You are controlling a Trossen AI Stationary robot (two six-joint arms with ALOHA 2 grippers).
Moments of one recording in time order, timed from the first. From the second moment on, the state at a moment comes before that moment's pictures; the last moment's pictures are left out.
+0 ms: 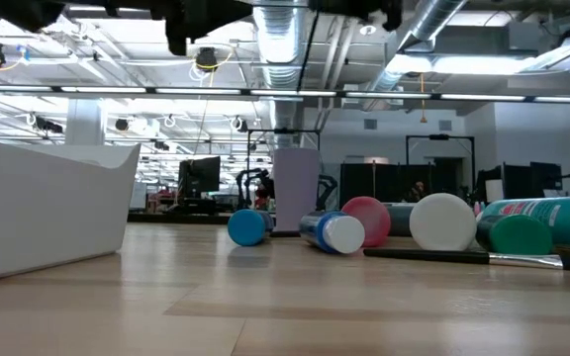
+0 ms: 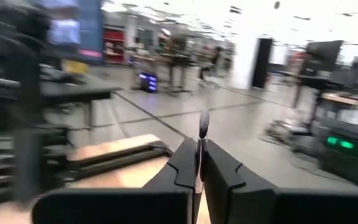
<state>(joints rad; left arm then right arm) -0.38 1.35 0.54 0.93 -0.63 -0.06 0.19 1.47 0.91 0.63 0.84 -0.12</state>
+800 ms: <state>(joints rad) -0.39 1.33 0.54 0.90 -0.66 -0.06 -0.08 1.63 0.91 0.54 0.67 0.03</state>
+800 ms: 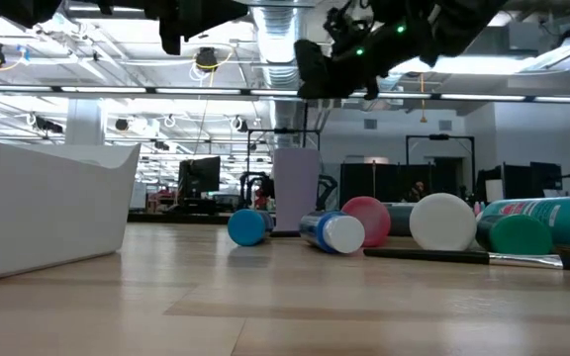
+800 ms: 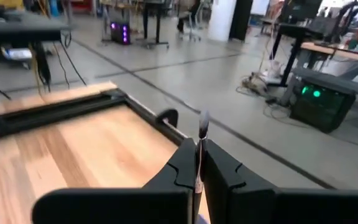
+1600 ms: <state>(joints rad) -0.39 1.33 0.54 0.90 -0.66 -0.06 -0.09 1.69 0.91 0.50 0.67 0.06</state>
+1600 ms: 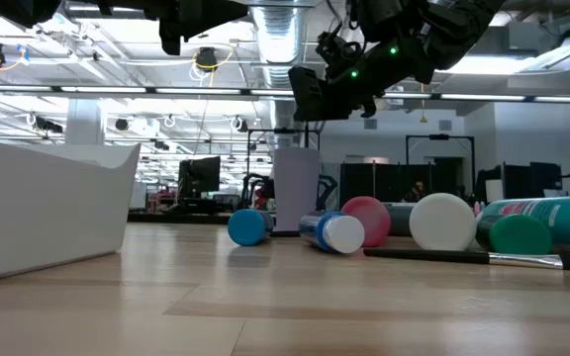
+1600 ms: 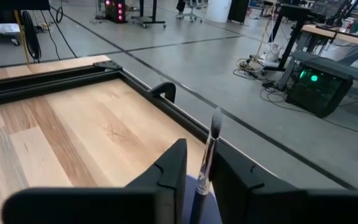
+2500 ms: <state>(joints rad) -0.39 1.33 0.54 0.90 -0.66 -0.06 -0.06 1.66 0.91 0.47 0.67 0.04</state>
